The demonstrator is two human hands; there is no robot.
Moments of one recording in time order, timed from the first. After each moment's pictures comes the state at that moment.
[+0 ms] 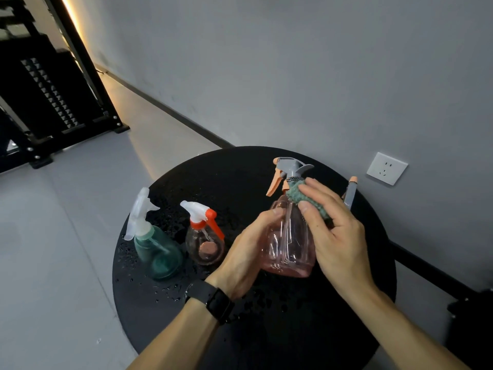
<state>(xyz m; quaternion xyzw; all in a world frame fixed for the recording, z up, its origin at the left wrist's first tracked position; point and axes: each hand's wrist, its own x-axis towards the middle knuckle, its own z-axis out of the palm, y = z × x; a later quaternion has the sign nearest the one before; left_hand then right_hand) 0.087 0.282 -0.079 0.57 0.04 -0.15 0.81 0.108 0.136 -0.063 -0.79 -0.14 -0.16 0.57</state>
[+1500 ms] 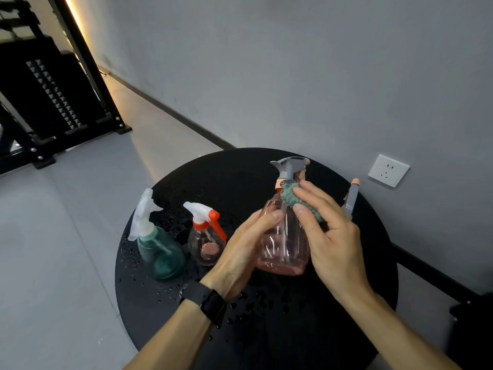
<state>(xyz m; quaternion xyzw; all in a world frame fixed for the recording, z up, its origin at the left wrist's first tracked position) 0.086 0.292 -0.074 0.59 0.04 -0.13 0.80 0.103 0.146 -0.061 -0.78 -0.15 -0.16 0.59</state>
